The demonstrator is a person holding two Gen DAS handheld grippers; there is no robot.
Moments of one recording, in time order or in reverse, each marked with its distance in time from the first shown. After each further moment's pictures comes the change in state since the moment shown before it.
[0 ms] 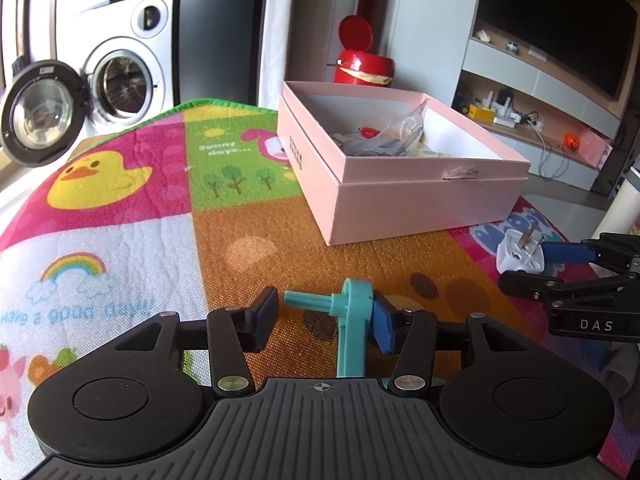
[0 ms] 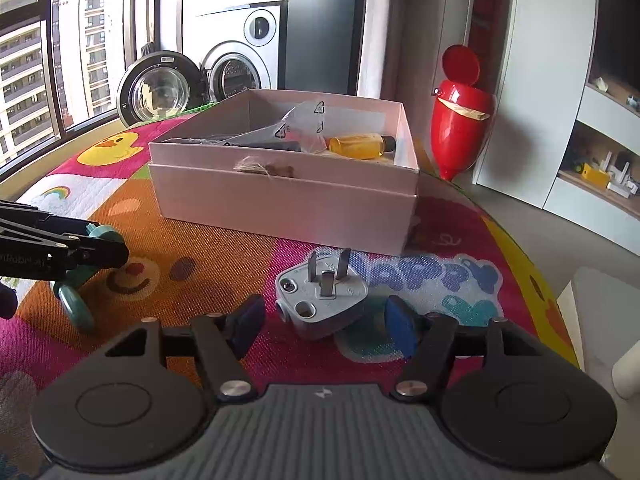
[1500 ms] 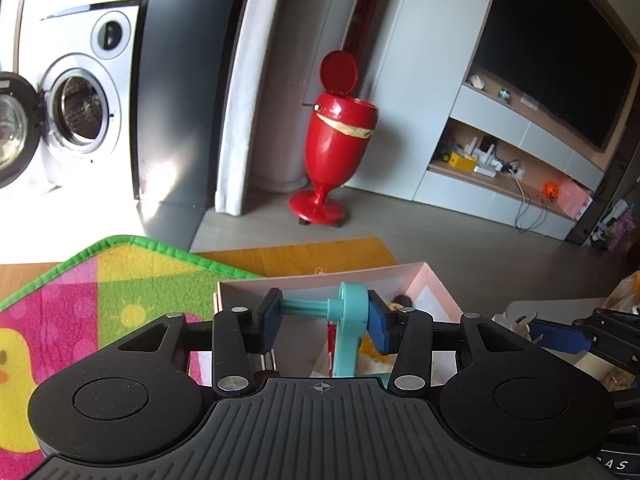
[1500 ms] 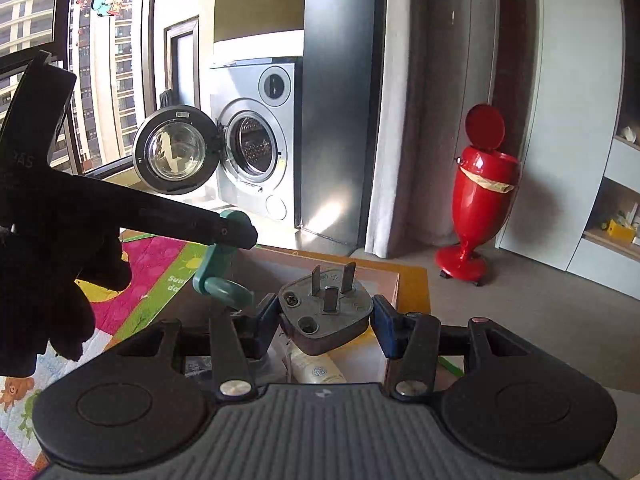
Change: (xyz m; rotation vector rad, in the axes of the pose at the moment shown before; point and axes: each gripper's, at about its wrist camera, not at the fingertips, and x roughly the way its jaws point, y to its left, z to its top) left arm 0.108 0.002 0.194 -0.093 -0.031 -0.134; right arm 0.038 -0.046 0.156 -0.010 -0.077 0.107
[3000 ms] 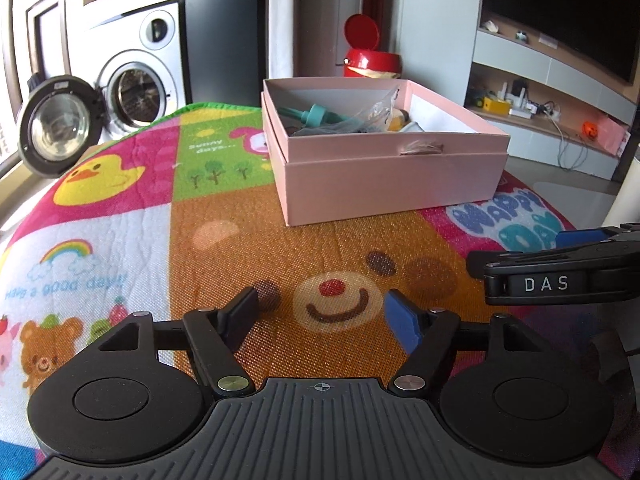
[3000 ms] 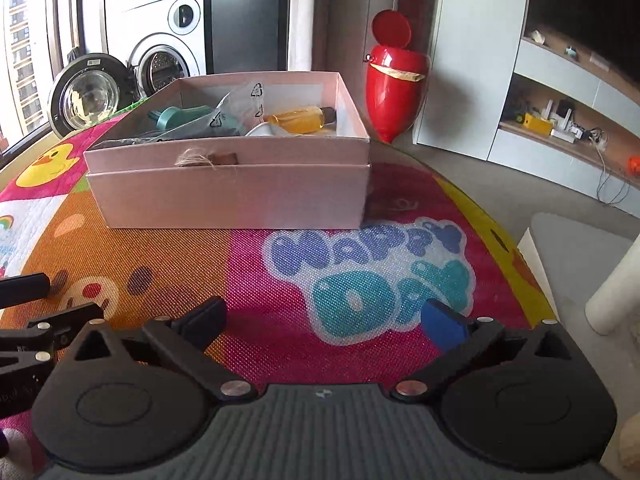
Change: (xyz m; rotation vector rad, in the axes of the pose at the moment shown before) left arm -0.112 -0.048 -0.207 0.113 0.017 0.219; right arm -0.033 0.047 -0.149 0.212 0.154 -0.264
